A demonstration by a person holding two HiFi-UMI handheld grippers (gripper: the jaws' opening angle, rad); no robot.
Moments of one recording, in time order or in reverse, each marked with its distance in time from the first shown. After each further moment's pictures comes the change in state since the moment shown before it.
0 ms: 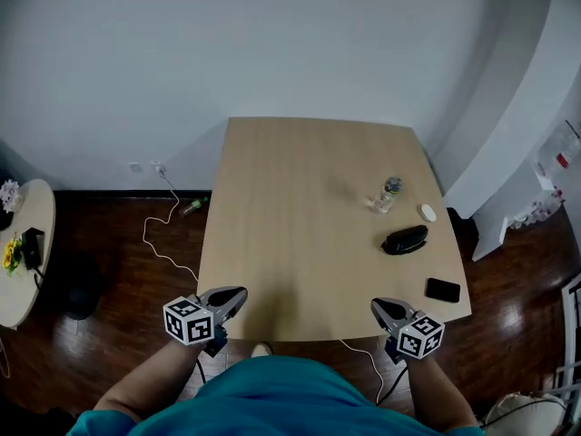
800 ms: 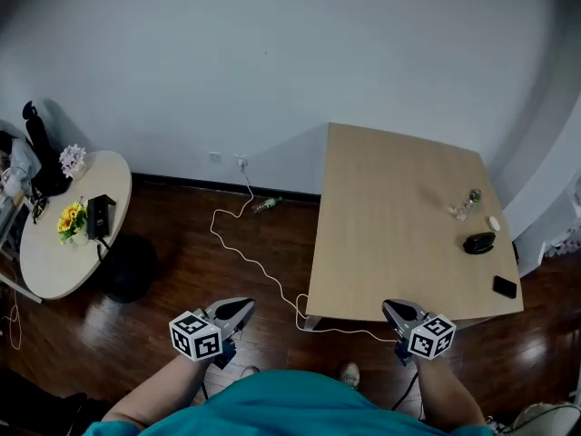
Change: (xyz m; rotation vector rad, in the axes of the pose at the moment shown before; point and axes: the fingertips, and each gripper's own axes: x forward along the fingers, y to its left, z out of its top) left arm -0.308 0.079 -0.040 0.027 -0.150 0.151; right arm 0.139 0.253 -0.008 -0.071 -0.021 0.152
